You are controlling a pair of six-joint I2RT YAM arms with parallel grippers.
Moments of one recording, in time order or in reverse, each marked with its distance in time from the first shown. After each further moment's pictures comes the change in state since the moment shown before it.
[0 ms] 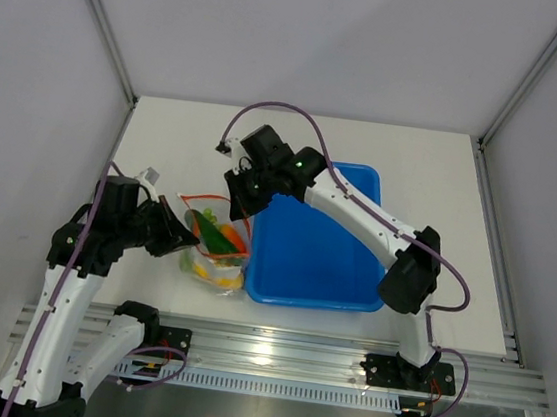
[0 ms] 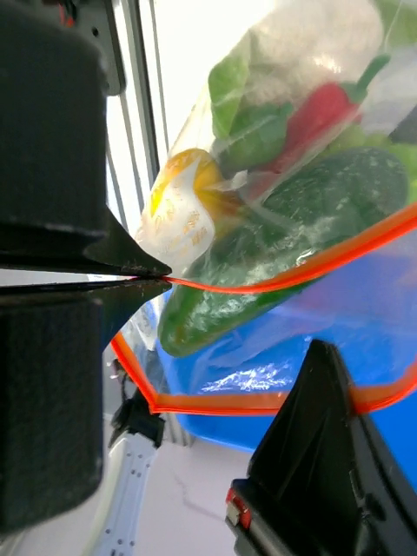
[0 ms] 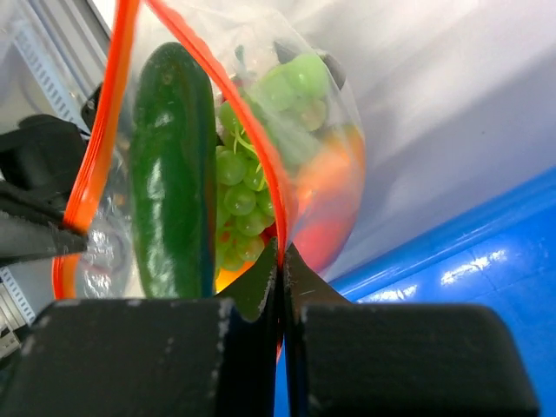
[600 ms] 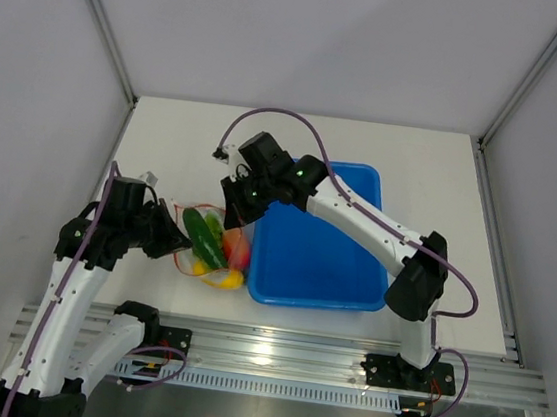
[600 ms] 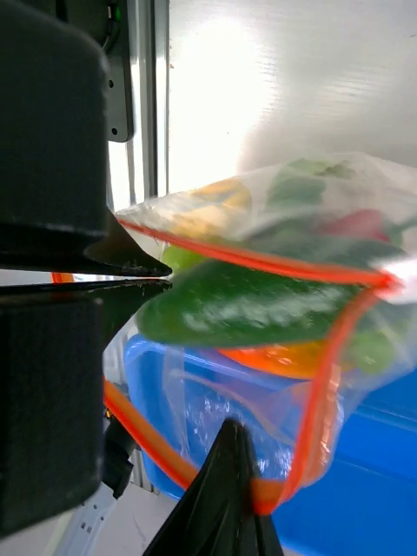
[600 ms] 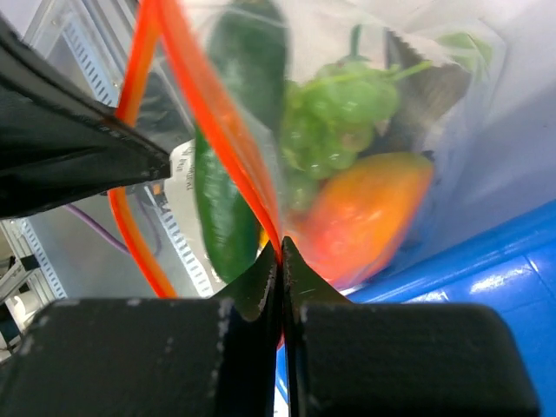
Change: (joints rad) left arm 0.002 0.027 -0.003 -0.053 -0.145 0.027; right arm 0.040 -0.072 -0.069 0.045 -0.037 0.062
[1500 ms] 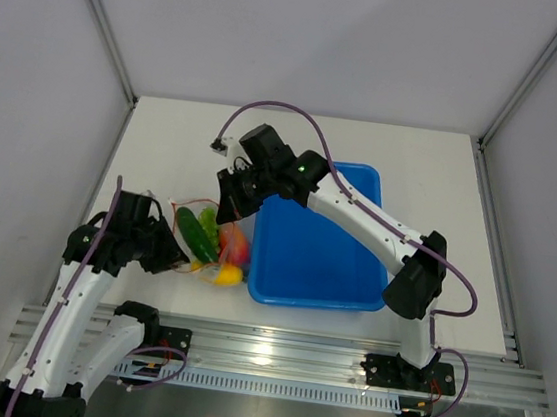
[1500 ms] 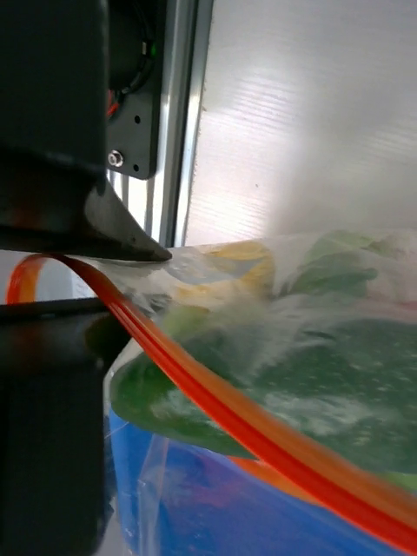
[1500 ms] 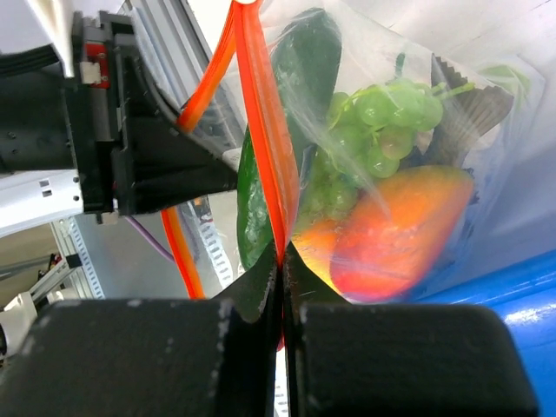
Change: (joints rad) left arm 0.000 -0.023 -0.116 -0.067 -0.078 -0.023; right arm -0.017 0.026 0.054 0.036 -0.087 0.043
